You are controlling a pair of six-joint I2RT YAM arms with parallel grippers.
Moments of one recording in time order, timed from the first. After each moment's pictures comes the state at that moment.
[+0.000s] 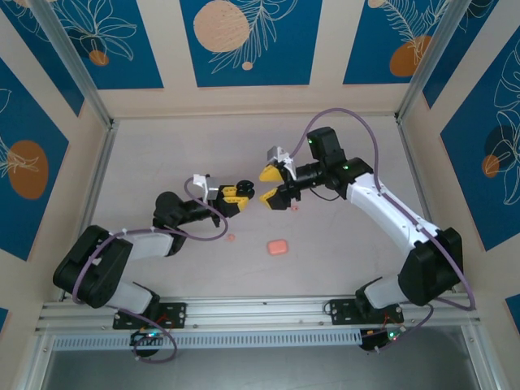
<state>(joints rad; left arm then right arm) -0.47 1.44 0.43 1.27 0.87 -0.32 0.48 1.44 1.23 -0.57 -1.00 -0.50</state>
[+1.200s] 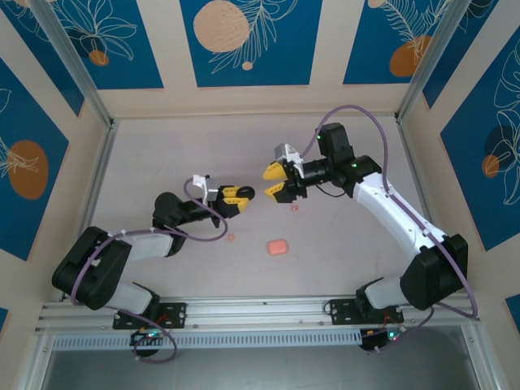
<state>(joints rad) -0.48 1.43 0.43 1.28 0.89 -0.32 0.44 1.40 1.26 -0.58 -1.07 -0.61</state>
